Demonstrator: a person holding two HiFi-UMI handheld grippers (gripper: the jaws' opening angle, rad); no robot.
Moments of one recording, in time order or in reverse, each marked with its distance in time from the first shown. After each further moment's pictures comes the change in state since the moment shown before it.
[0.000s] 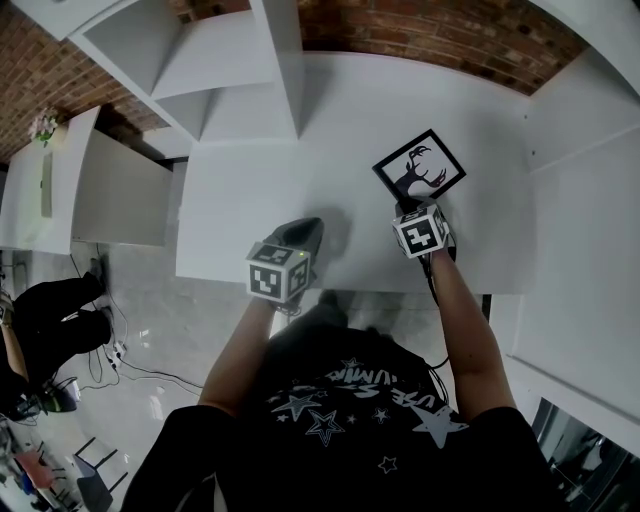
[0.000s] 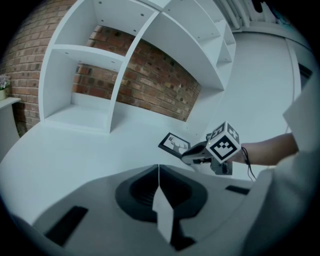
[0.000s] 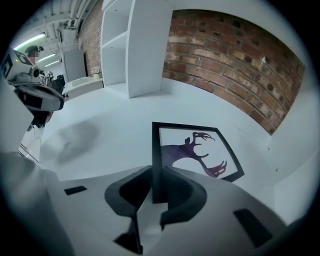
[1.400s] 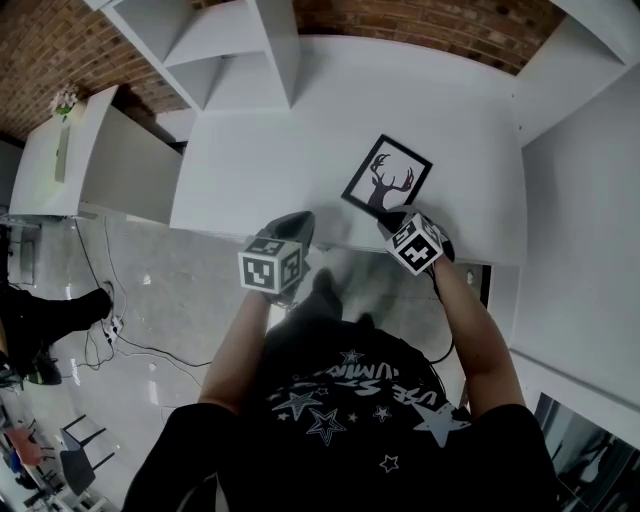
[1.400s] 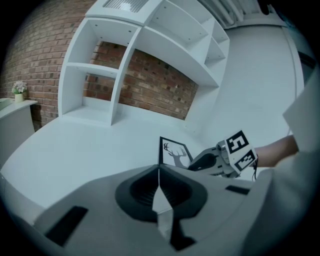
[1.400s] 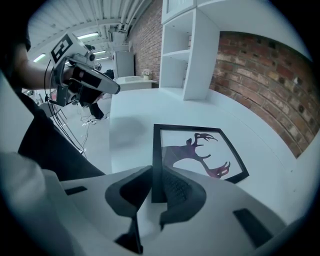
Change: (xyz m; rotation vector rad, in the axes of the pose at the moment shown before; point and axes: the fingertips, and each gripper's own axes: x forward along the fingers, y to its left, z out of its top) left arm -0.046 -0.075 -0.050 -0.012 -0.023 0.108; right arm -0.078 0.084 -0.088 -0.345 -0.088 0.310
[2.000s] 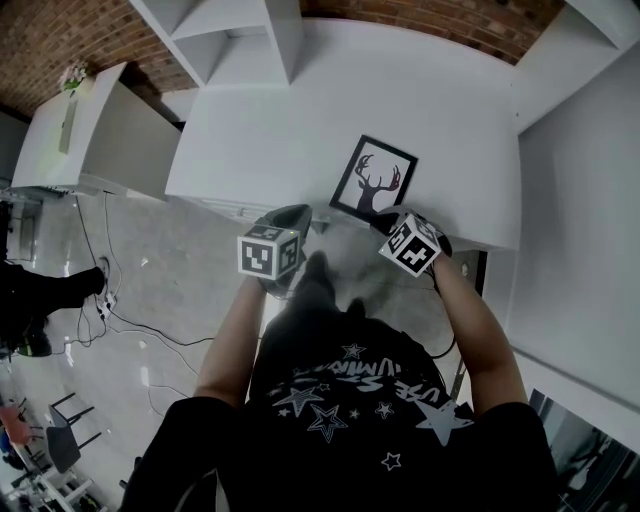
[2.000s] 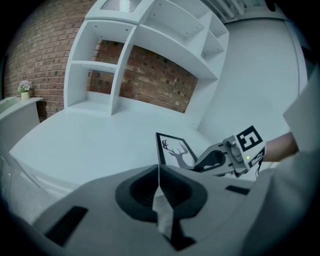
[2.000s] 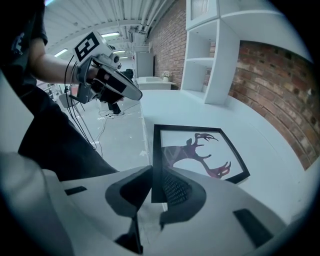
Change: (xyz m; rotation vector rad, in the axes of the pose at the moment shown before) left arm -0.018 -0.031 -0.047 -0.020 0.051 0.040; right arm -0.029 0.065 -0.030 -0.153 -0.021 0.124
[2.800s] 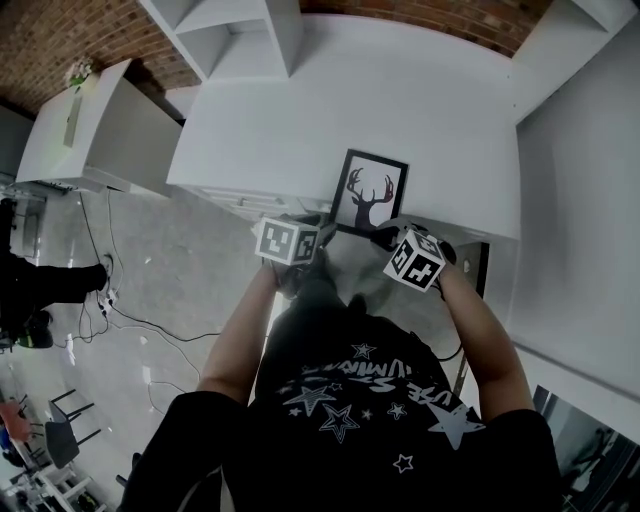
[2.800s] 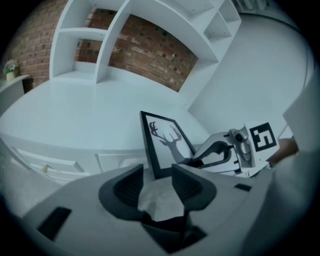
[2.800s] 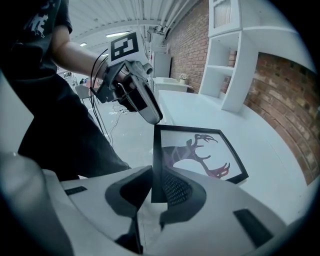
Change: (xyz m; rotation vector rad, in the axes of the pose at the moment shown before) left arm 0.019 -0.052 -0.063 -0.054 0.245 -0.129; right arm -0.024 0.062 -0.022 -0.148 -0.010 0.076
